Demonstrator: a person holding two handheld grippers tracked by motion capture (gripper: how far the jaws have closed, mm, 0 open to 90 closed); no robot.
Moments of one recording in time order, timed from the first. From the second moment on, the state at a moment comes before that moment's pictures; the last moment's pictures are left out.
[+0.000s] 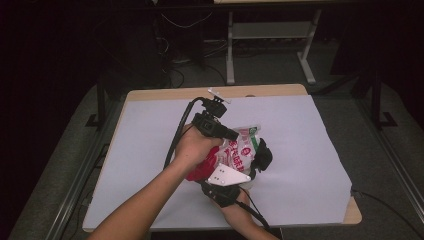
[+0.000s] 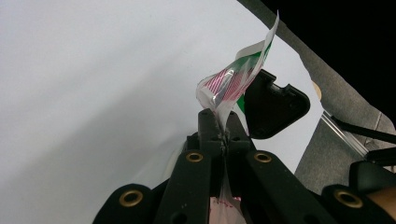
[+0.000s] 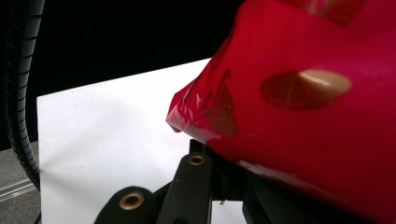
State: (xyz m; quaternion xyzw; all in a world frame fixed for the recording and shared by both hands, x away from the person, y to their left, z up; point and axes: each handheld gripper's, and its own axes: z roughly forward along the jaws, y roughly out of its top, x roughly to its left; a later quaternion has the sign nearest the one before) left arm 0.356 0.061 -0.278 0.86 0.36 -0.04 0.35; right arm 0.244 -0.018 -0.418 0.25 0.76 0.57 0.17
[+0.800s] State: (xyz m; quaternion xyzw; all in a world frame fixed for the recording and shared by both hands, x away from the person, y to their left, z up) left arm 0.356 0.064 -0.279 0.86 0.36 -0.04 0.36; right arm 0.243 -0.017 -0.418 0.25 0.76 0.57 0.17
